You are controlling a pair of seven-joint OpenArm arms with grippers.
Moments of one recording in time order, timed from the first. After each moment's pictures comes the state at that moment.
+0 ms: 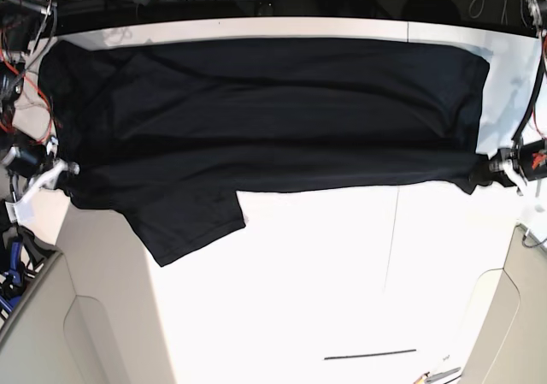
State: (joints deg) left arm -8.6 -41.7 -11.4 59.8 -63.1 -36.0 63.1; right arm 4.9 23.9 24.5 75.5 49.6 33.5 -62.8
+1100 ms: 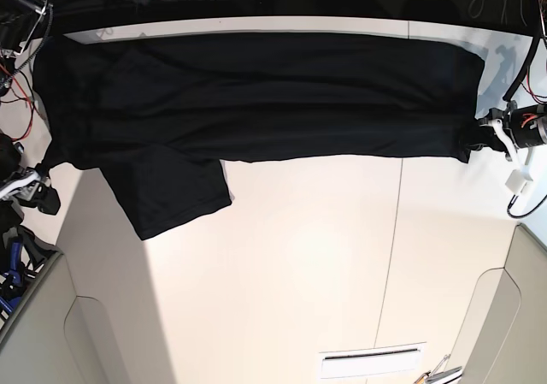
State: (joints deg) left arm 2.7 -41.9 -11.4 69.3 -63.6 -36.0 61.4; right arm 6.1 23.6 29.1 75.4 36.8 30.4 -49.5
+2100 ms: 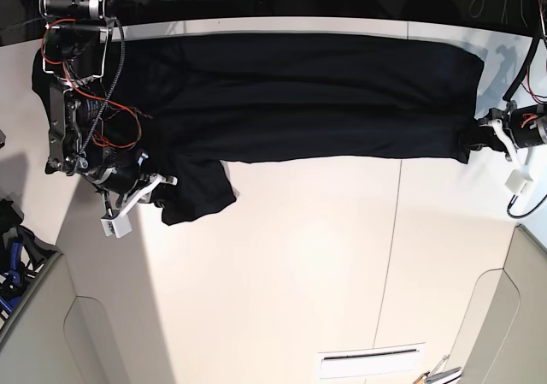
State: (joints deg) left arm 2.7 -41.9 -11.4 69.3 -63.8 -36.0 61.3; right arm 14.1 11.2 8.2 61.1 32.2 31.2 -45.9
